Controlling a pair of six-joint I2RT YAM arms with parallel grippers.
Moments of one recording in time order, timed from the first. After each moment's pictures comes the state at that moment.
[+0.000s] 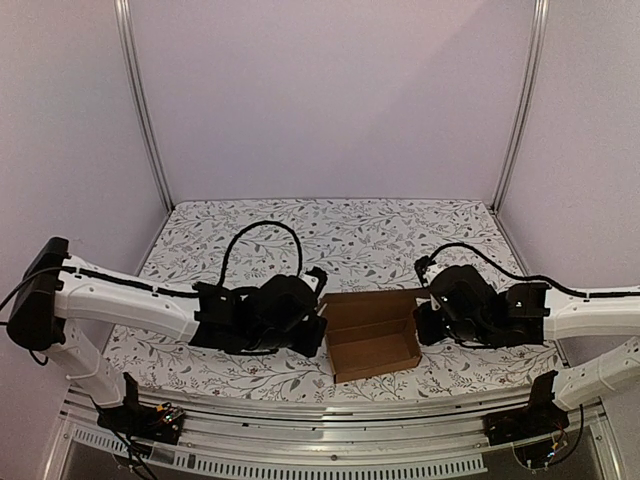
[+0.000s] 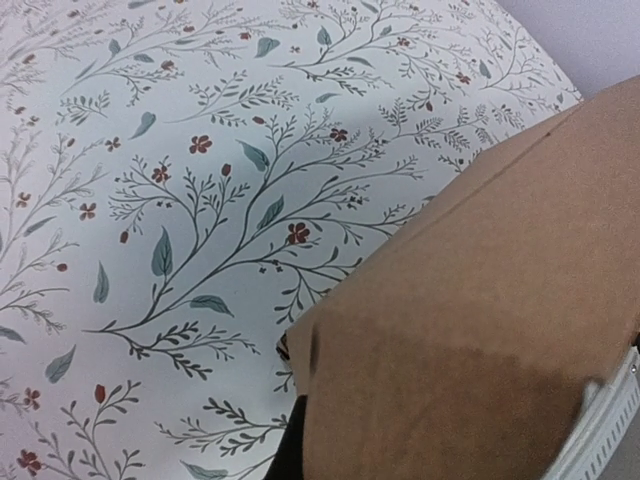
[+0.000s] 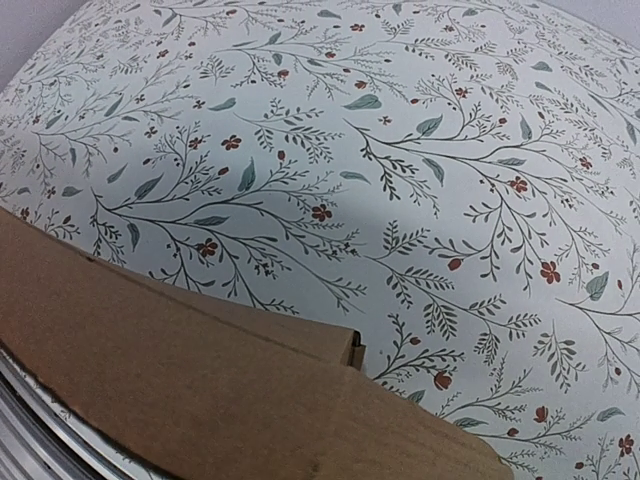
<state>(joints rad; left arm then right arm) -1.23 1.58 0.96 -0.19 -0.33 -0.65 1.06 1.16 0.70 -0.36 0.41 0.54</state>
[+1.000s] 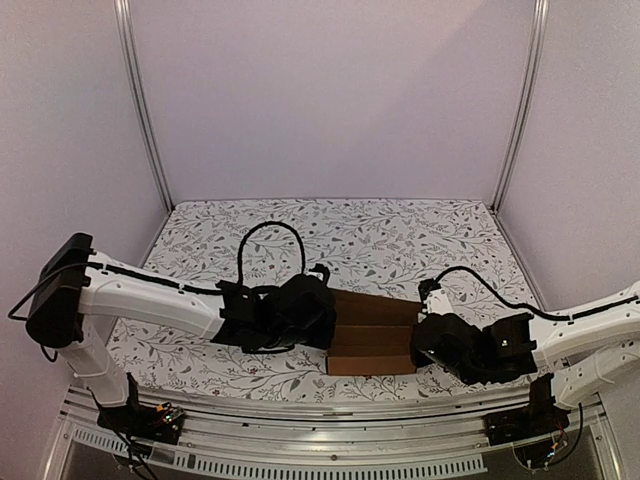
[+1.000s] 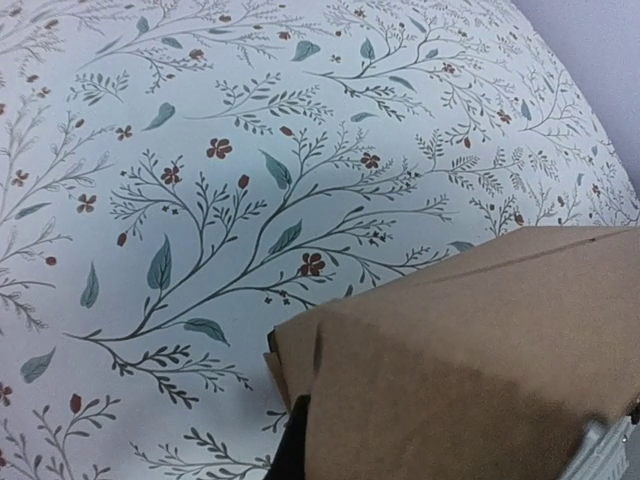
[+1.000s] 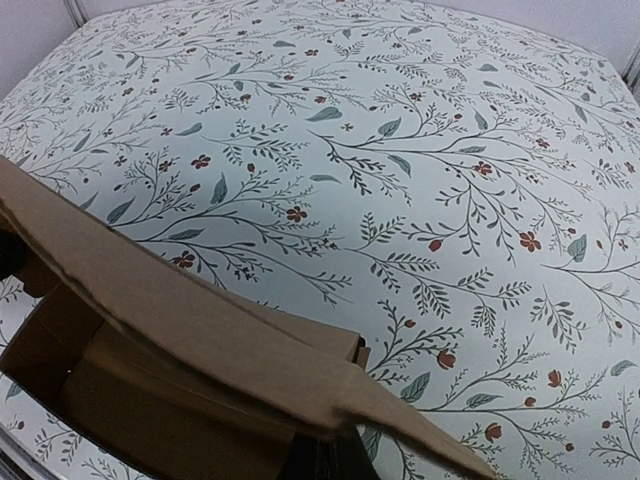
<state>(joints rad) -1.22 1.70 1.04 -0.19 -0.39 -0.78 1.28 1.23 0.59 -0.25 0.75 0.79</state>
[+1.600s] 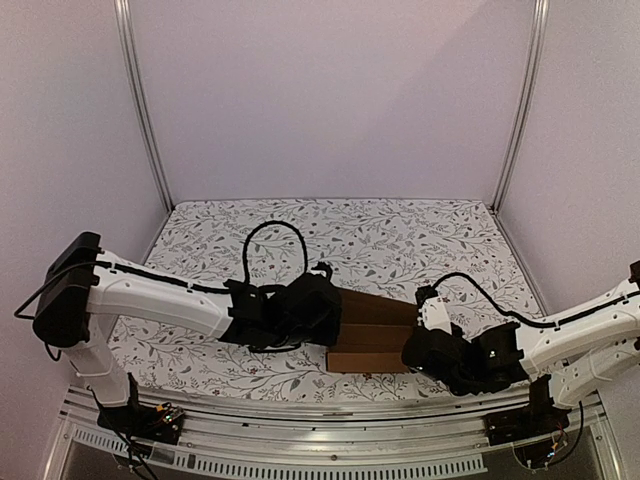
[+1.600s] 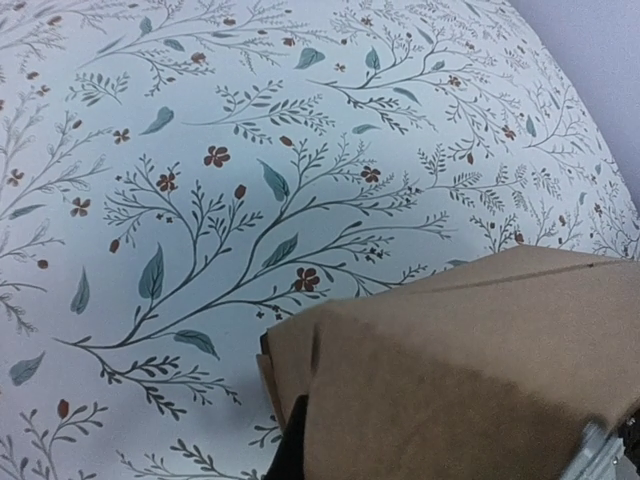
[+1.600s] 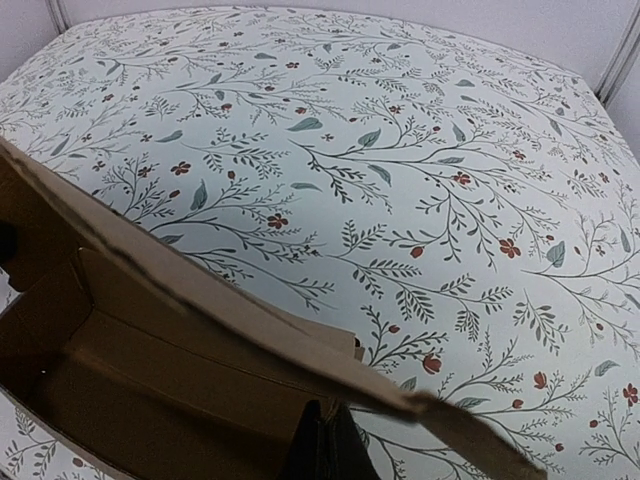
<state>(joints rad) -1.22 1.74 1.08 -0.19 -0.40 -0.82 1.35 1.31 0.59 -0.23 0.87 0.83</state>
